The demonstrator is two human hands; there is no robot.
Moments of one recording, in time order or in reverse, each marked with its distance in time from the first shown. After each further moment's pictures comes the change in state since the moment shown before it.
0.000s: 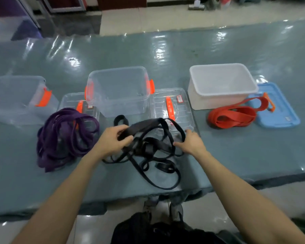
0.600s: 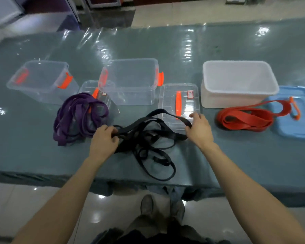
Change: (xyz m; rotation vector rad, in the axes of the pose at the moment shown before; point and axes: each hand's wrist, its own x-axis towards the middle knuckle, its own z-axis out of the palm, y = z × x) left_hand -0.061 -0.022 0.046 0.463 0.335 -0.310; right_hand 0.008 0.009 -0.039 0.091 0.184 -0.319
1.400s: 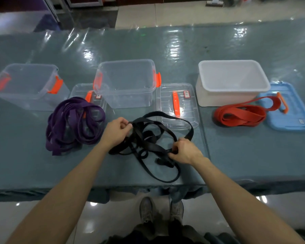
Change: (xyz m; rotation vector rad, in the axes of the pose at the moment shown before) left_hand 0.064 0.020 0.006 -0.431 -0.199 -0.059; right_hand -0.046 -0.003 0.065 -0.330 -0.417 -0.118
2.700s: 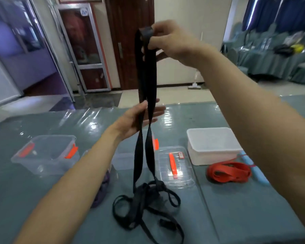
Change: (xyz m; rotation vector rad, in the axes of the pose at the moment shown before) left_hand 0.002 0.251 -0.167 -0.881 -0.584 0.583; right_hand -0.129 -0.221 -0.477 0.518 0.656 -0.711
